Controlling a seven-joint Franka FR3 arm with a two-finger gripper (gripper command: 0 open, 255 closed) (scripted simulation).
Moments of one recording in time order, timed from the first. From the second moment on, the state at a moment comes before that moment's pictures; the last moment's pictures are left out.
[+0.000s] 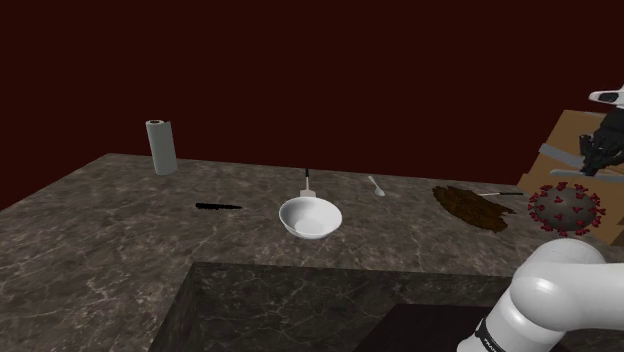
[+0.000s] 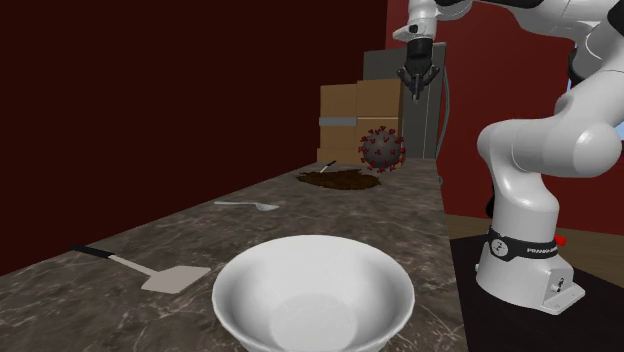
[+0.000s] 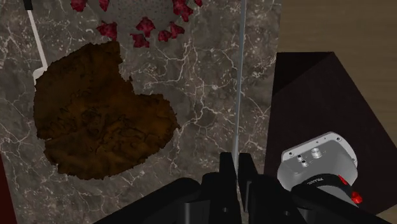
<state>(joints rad) -0.15 -0.99 -0.75 -2.03 -0.59 1.26 -1.70</state>
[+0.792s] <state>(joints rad) -0.18 -1.07 -0.85 -2.08 -0.70 1.29 -1.79</state>
